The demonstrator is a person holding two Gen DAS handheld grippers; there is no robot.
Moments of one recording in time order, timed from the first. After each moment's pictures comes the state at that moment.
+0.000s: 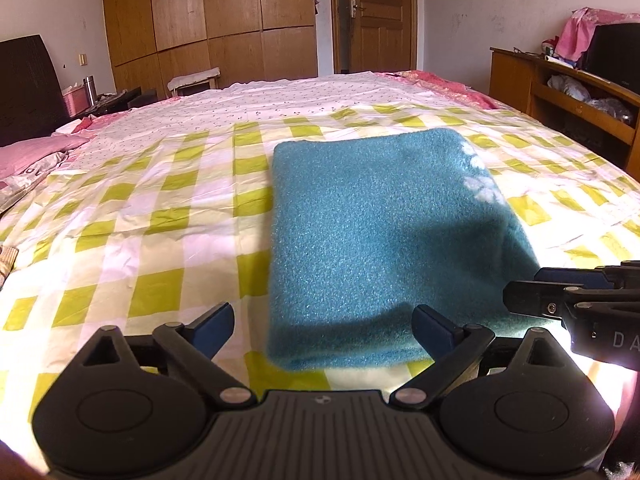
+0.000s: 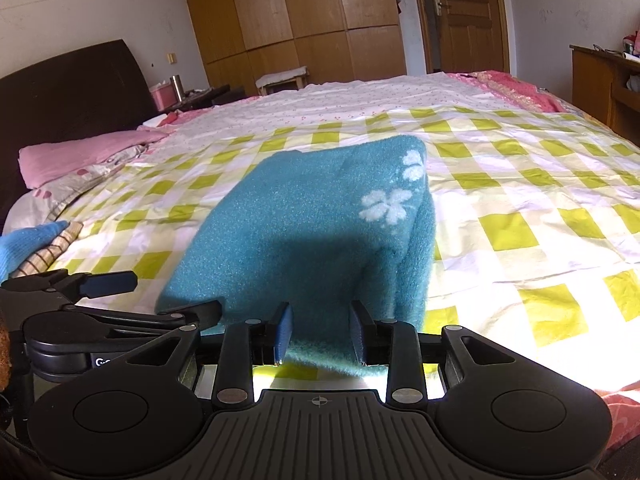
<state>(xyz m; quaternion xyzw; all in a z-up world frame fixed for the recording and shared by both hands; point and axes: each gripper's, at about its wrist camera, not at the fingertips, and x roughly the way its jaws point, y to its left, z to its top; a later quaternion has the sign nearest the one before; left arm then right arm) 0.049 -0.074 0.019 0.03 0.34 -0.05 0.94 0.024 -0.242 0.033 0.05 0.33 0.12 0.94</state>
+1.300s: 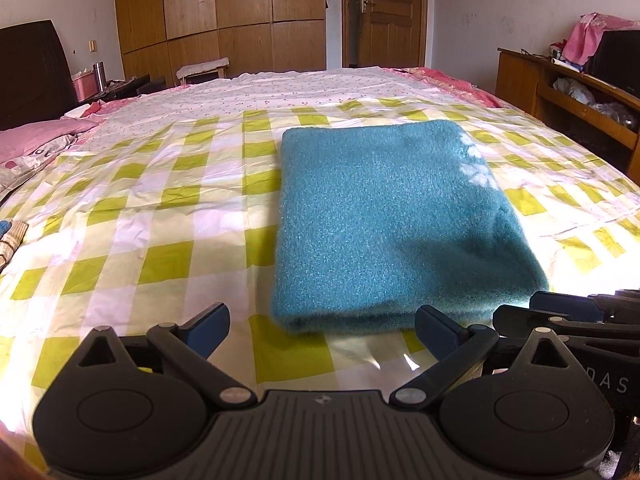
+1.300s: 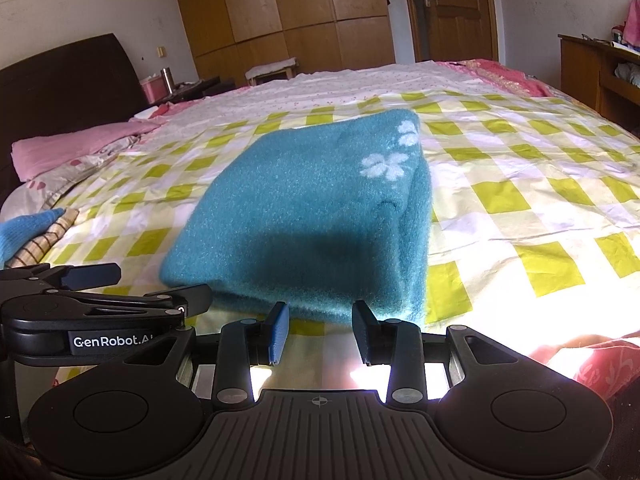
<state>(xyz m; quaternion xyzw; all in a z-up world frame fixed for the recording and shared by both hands) 0.029 -0.070 0.017 0.02 0.35 -0.04 0.94 0.005 -0.234 0.020 0.05 0.34 0.10 0.93</state>
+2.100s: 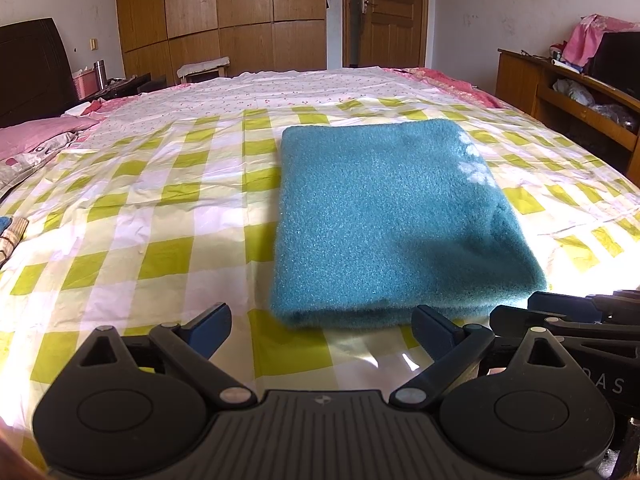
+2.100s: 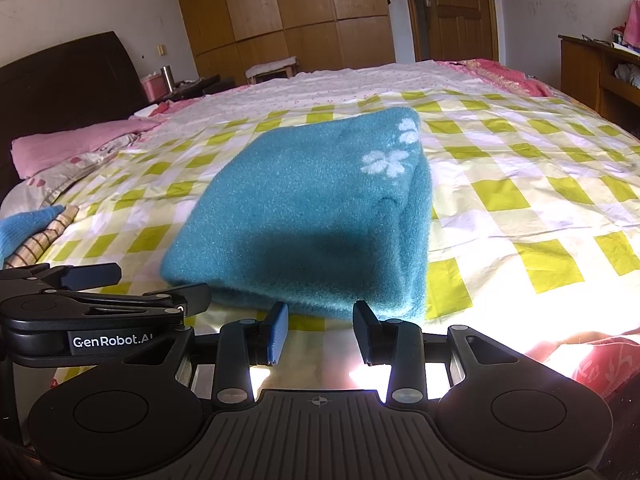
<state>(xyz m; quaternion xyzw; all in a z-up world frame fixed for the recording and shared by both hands) 0.025 -0.071 0.017 0.02 0.35 -0.04 0.94 -0.001 -0.232 0.017 0.04 0.34 0.10 0.93</state>
